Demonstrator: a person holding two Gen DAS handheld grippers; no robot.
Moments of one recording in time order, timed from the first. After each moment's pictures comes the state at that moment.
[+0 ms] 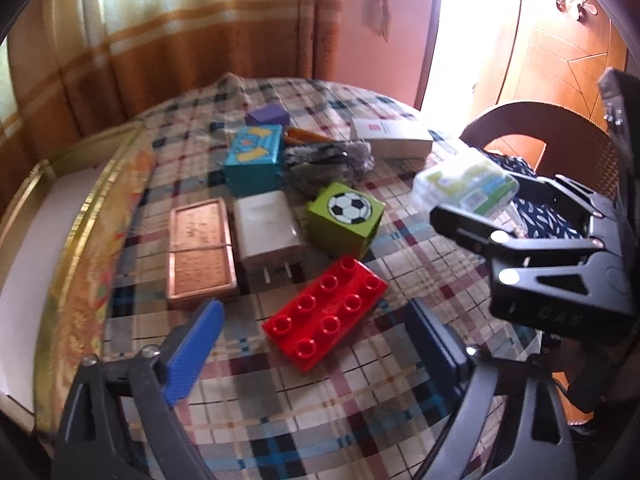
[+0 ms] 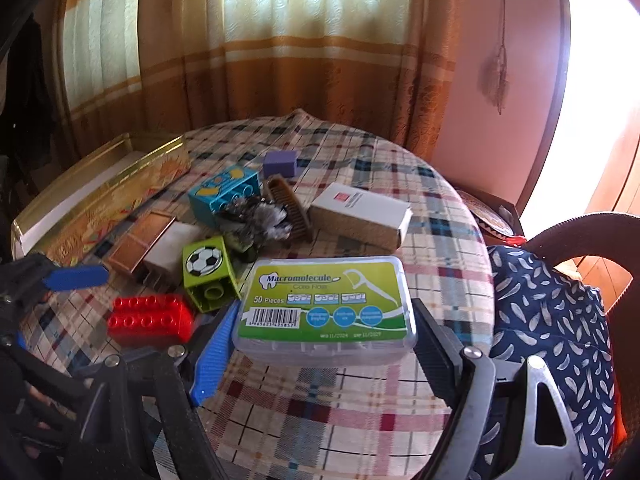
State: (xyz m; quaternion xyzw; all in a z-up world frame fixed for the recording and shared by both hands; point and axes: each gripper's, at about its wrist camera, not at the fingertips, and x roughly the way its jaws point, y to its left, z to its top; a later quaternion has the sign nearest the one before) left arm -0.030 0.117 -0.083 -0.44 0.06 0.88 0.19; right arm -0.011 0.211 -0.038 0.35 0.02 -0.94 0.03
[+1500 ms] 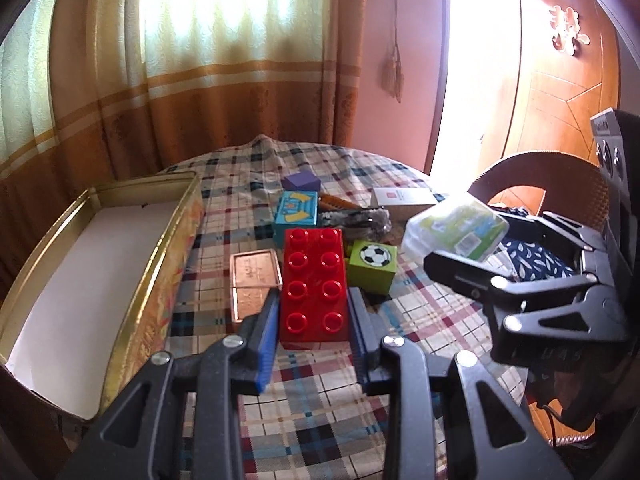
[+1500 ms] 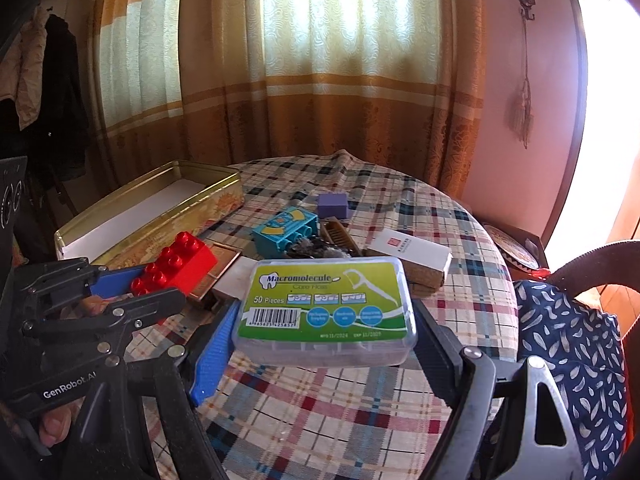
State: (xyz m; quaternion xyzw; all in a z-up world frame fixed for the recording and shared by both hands) left arm -0.003 0.080 -0.046 -0.33 0.04 0.93 0.17; right arm 0.009 0.178 -0.014 0.30 0.02 -0.95 0.10
